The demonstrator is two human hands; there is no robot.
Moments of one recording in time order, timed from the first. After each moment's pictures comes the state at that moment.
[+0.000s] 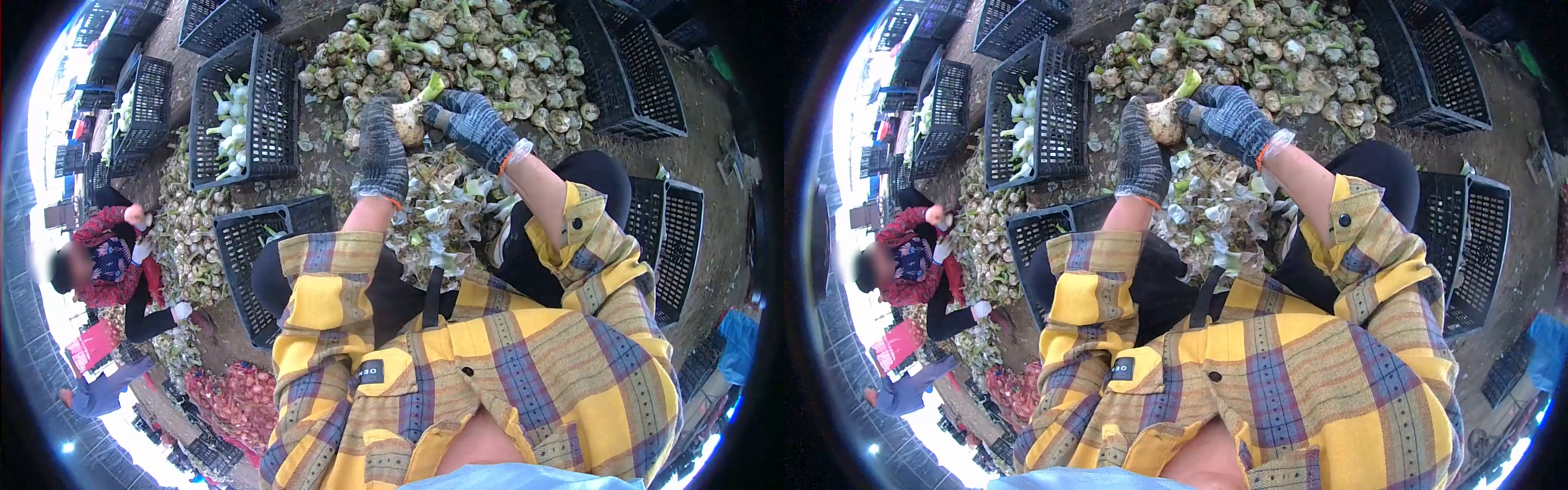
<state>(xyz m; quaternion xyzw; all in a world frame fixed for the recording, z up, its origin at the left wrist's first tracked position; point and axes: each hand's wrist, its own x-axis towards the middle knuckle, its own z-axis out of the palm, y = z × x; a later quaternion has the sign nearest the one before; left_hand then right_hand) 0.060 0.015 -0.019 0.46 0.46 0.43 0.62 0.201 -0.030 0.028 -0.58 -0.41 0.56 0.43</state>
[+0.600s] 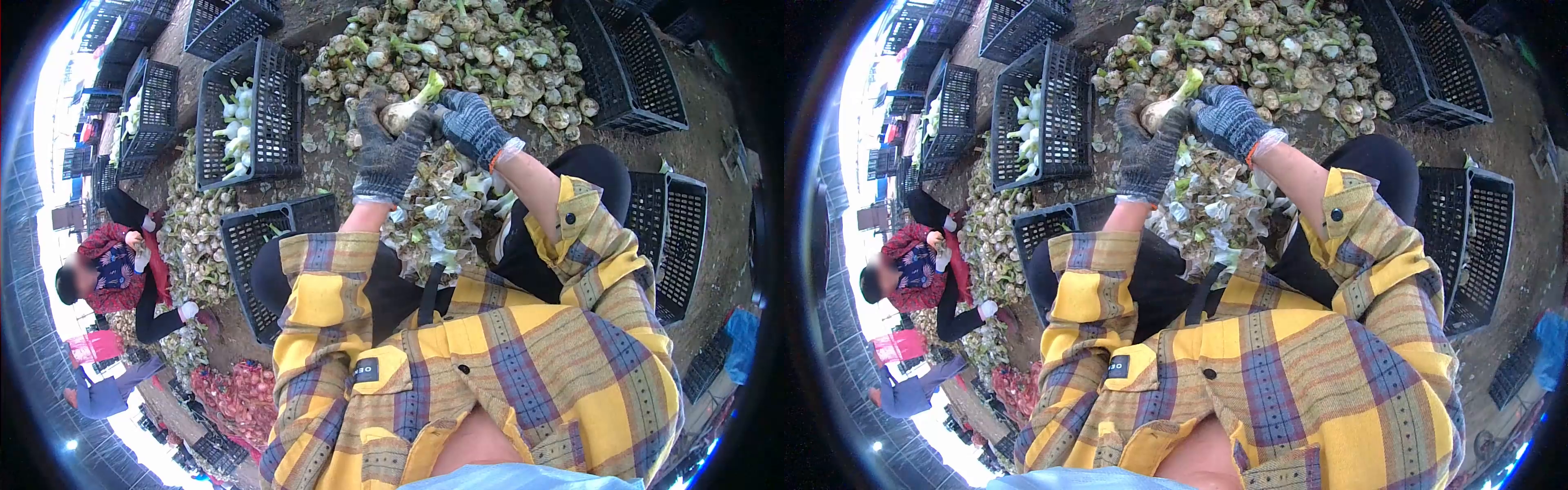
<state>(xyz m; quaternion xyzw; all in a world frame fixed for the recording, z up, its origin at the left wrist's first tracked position) 0.066 -0.013 0.024 0.73 0.41 0.42 0.35 0.208 -0.036 0.018 -0.63 -0.43 0.50 0.40</state>
